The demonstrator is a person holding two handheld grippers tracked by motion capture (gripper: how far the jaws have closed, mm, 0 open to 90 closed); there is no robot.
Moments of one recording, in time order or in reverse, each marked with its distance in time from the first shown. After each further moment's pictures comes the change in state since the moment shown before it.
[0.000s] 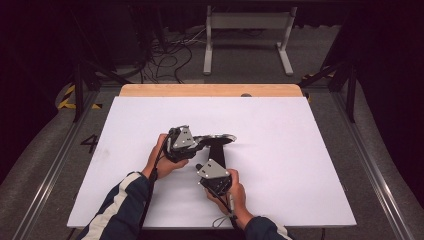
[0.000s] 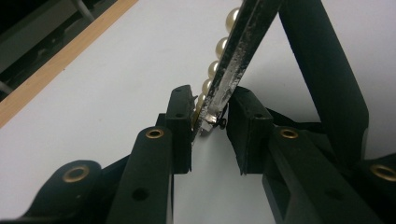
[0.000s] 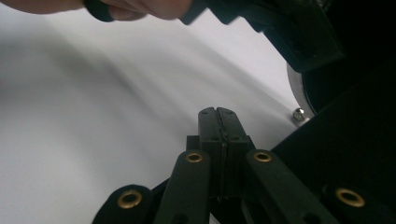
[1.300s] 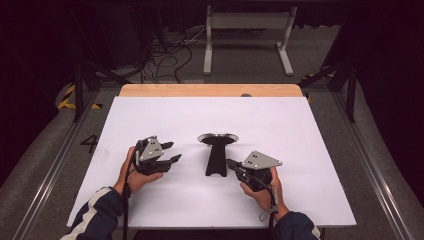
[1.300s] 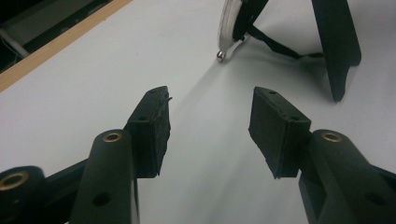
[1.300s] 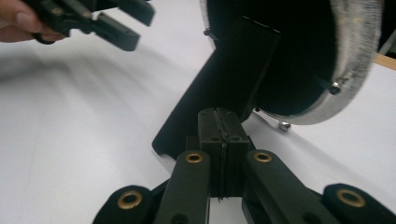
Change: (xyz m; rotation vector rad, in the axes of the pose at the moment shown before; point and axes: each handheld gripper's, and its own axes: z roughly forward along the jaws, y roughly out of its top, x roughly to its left) left arm 0.006 -0.050 -0.056 -0.025 0.057 -0.118; right arm -0.079 -0.023 -0.068 -0.092 0.134 0.119
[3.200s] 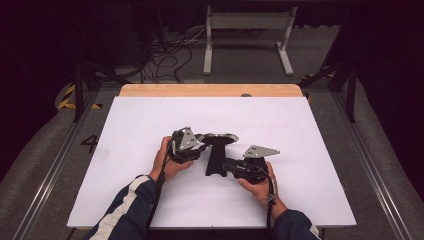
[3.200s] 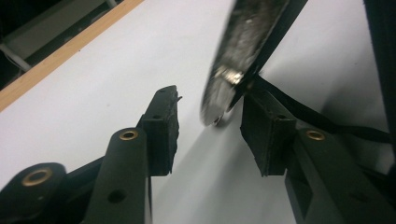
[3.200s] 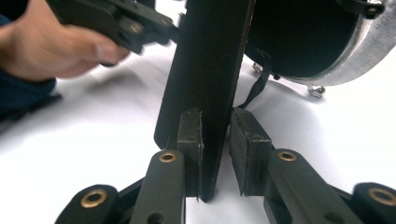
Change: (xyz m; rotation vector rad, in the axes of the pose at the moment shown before) left arm -0.014 0.032 0.074 0.013 0.048 0.038; right arm -0.027 -0.018 0.027 0.057 0.140 0.217
